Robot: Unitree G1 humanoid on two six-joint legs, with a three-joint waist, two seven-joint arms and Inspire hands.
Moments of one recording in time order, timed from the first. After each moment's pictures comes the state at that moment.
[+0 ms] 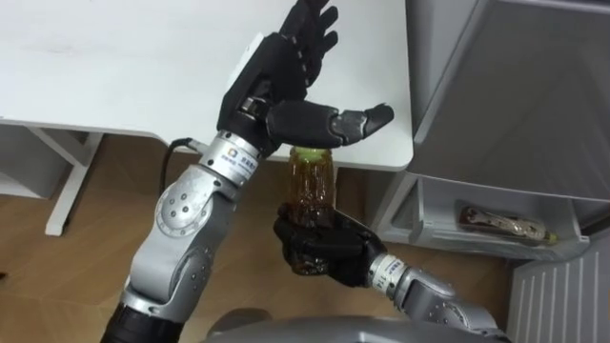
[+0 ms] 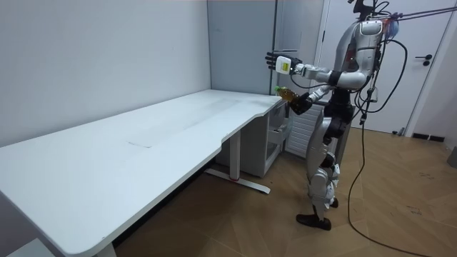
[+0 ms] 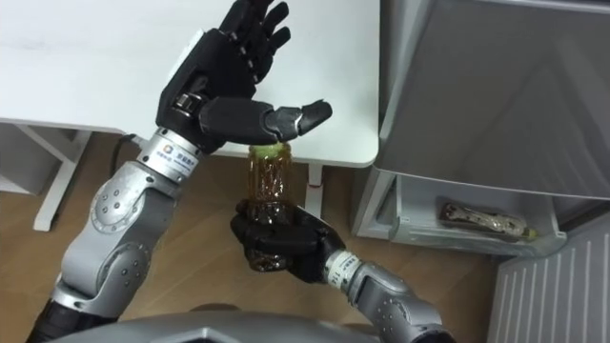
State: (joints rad) left arm 0.11 0.17 -0.31 -0.27 -0.40 -0.03 -0.16; right arm 0.14 -0.22 0.50 0.50 0.82 0.07 0.60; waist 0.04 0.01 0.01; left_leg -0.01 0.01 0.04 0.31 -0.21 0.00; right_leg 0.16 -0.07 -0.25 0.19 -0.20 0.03
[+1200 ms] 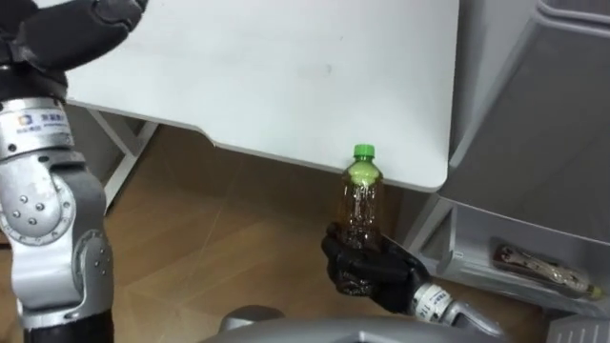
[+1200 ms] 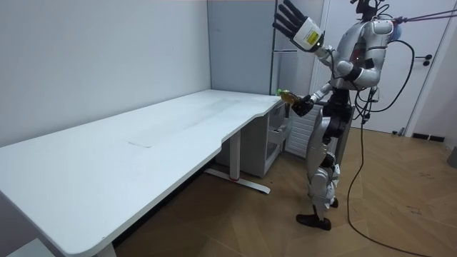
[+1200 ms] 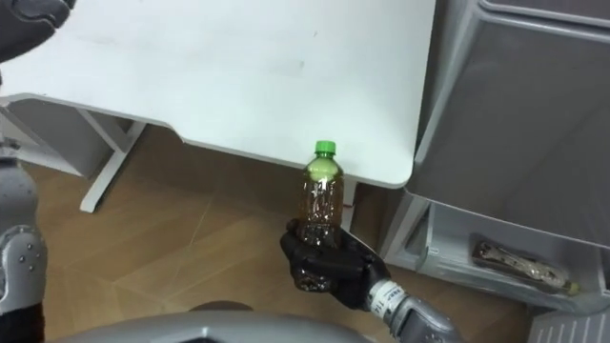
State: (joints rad) left arm 0.13 0.18 0.25 -0.45 -0.25 -0.16 0.24; right arm 0.32 -0.27 0.28 0.50 0.73 0.07 0.68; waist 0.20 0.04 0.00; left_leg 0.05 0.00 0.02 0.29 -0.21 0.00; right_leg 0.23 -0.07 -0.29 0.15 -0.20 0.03
